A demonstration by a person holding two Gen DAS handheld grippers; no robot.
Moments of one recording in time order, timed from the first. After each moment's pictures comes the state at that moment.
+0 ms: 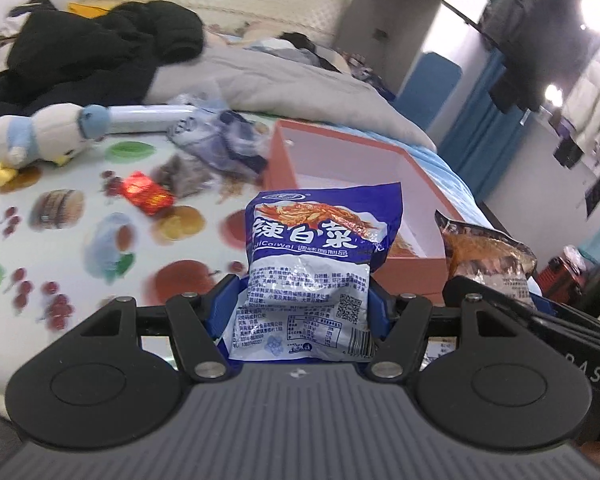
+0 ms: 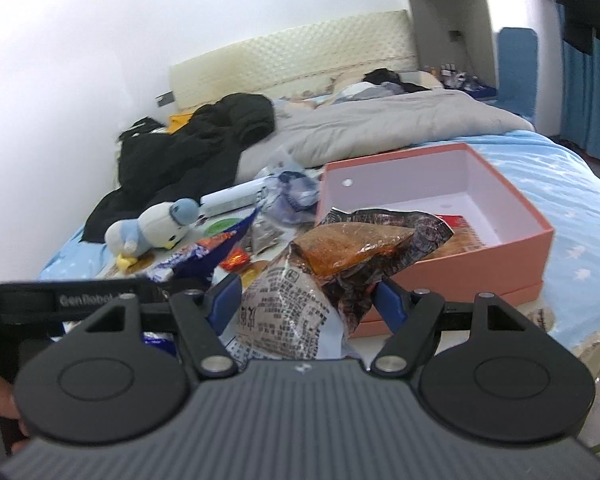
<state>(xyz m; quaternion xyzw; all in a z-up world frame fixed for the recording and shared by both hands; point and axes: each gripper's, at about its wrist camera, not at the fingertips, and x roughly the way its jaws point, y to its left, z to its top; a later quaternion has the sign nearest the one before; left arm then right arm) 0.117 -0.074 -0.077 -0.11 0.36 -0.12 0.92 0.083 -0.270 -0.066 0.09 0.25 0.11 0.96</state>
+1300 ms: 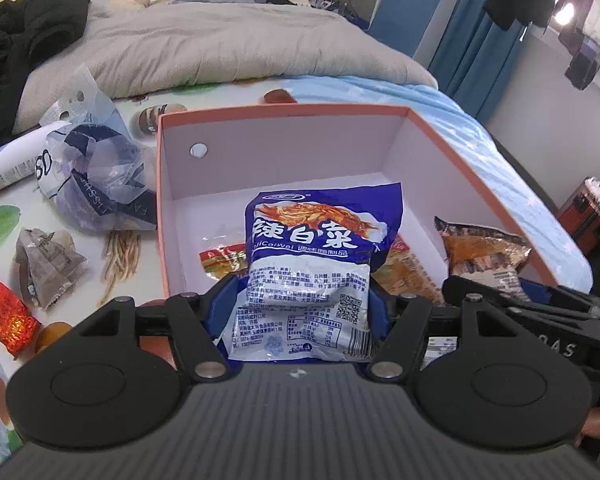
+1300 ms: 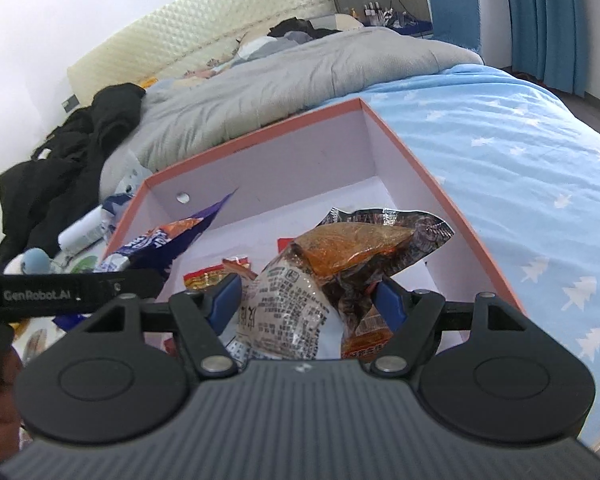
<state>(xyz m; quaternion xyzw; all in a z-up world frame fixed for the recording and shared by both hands) 0.402 -0.207 -0.151 -0.01 0.43 -0.17 0.89 0.306 -0.402 -0.154 0.15 0.33 0.03 0.93</state>
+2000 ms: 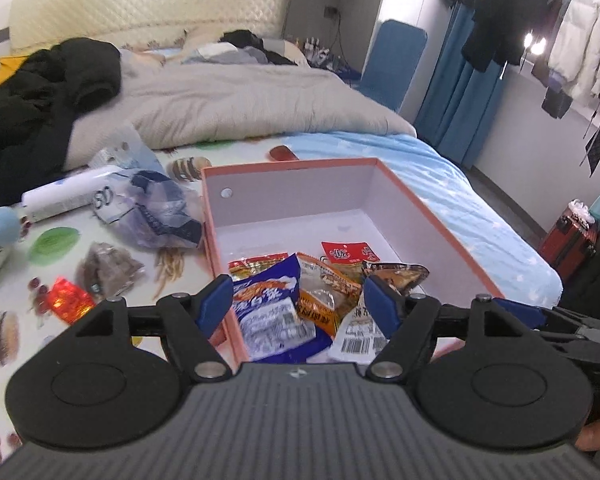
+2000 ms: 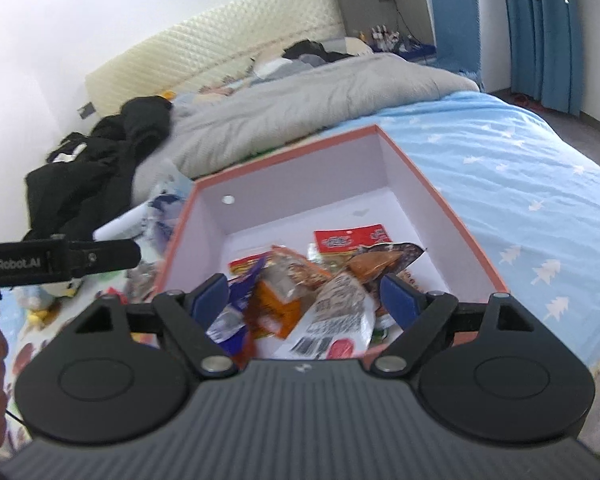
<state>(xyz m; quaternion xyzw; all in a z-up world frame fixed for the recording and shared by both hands) 0.274 -0.160 -0.059 -0.02 0.35 -0.17 0.92 0.219 -0.372 -0.098 0.14 0.30 0.03 0.94</state>
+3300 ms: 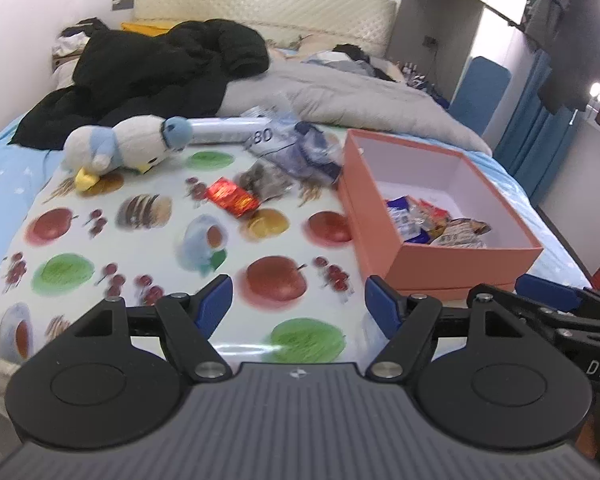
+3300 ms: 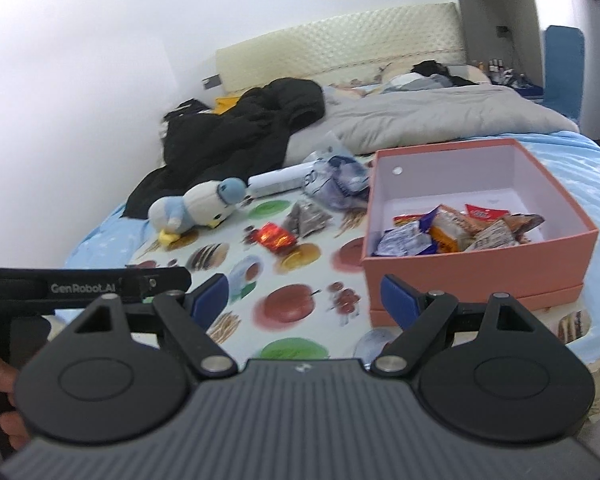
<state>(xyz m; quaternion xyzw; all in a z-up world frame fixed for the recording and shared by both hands) 0.061 -0.013 -0.067 -0.08 0.35 -0.03 0.93 0.072 -0.245 -0.069 0.08 0.26 0.19 0.94</state>
